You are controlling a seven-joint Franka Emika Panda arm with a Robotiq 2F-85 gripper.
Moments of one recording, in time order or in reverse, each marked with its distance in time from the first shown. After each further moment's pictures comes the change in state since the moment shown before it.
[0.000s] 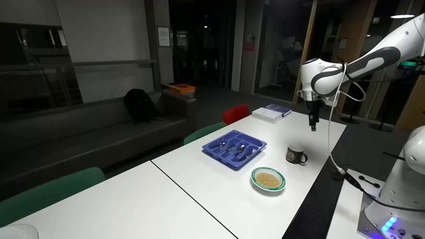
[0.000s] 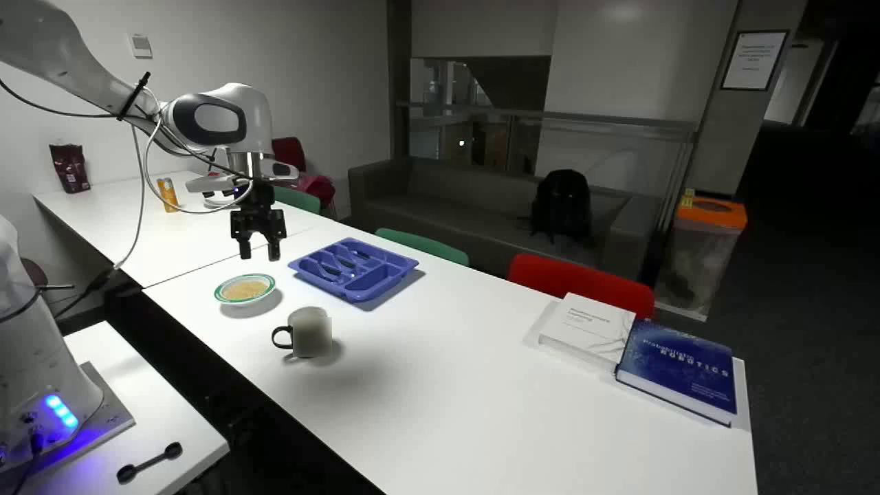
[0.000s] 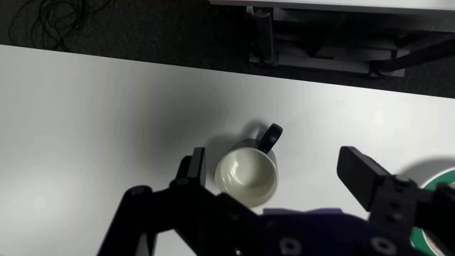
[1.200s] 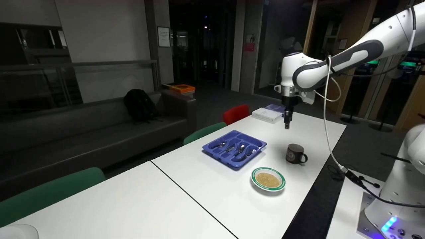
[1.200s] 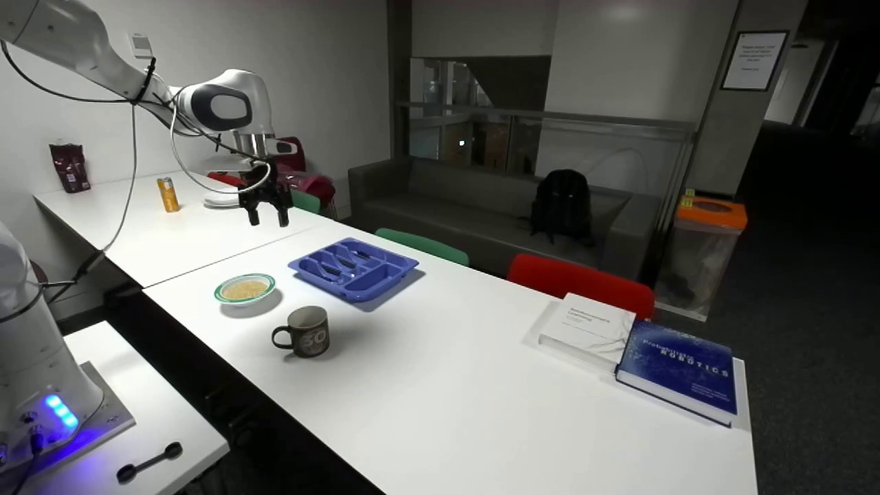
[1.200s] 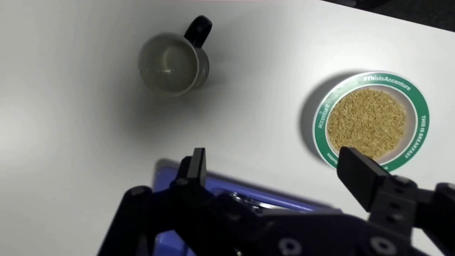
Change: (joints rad) arm 0.152 0.125 0.088 0.171 0.184 0.060 0.002
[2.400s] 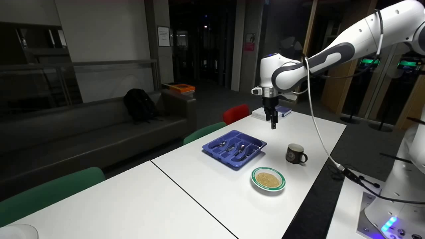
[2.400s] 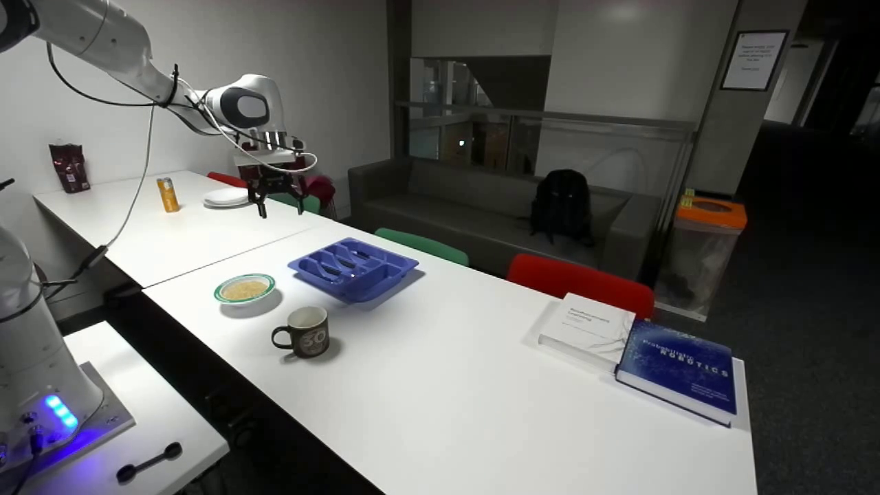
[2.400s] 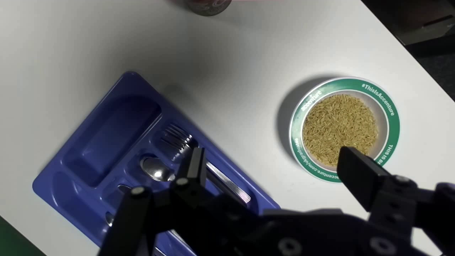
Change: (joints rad) arm 0.056 0.217 0.055 0.229 -0.016 -0.035 -0.411
